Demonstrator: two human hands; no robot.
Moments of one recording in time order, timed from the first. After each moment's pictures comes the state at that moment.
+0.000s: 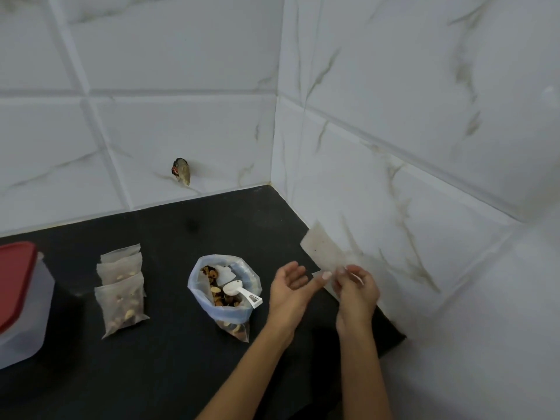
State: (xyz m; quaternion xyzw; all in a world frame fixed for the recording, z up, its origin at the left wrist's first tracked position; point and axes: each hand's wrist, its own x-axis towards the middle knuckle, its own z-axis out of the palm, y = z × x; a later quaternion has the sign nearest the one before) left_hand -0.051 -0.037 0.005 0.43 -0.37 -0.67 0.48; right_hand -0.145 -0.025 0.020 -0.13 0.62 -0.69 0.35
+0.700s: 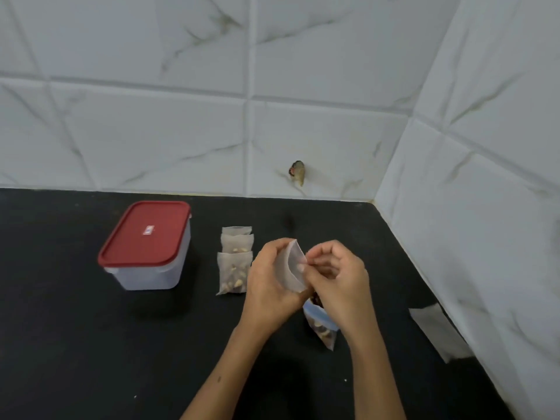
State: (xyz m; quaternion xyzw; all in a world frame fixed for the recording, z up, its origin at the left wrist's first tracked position) left_hand 0.123 -0.010 0.039 0.55 -0.57 -0.21 0.57; right_hand 0.006 -0.017 0.090 -0.64 0.48 -0.46 0.38
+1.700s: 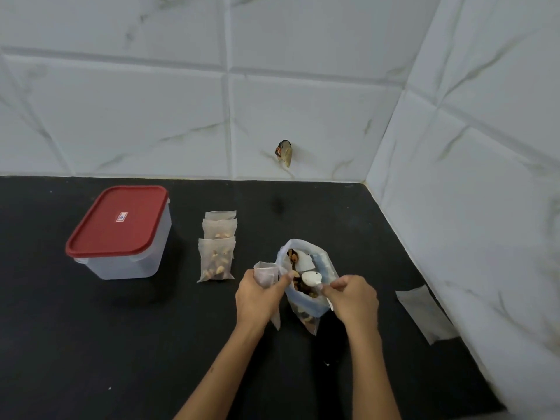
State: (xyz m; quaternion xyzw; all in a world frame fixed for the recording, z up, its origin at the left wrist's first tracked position) left_hand 0.097 -0.027 -0.014 0.72 -0.32 -0.42 0.46; right_hand -0.050 -0.055 0.020 -0.55 0.75 -0.18 0.33
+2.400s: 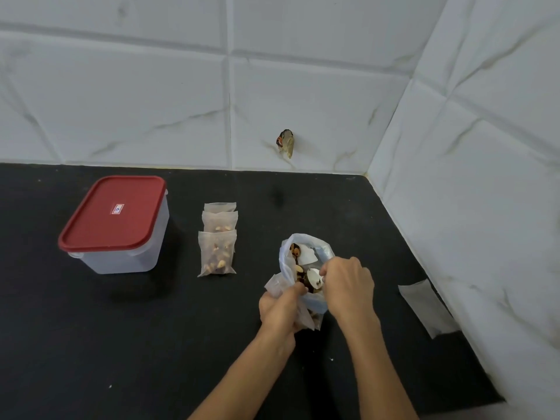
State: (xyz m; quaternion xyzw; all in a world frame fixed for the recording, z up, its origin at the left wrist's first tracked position) left_hand 0.066 -0.016 -0.008 0.59 -0.04 -0.63 0.50; right_hand -0.023 -0.061 0.032 -0.73 0.68 0.02 0.05
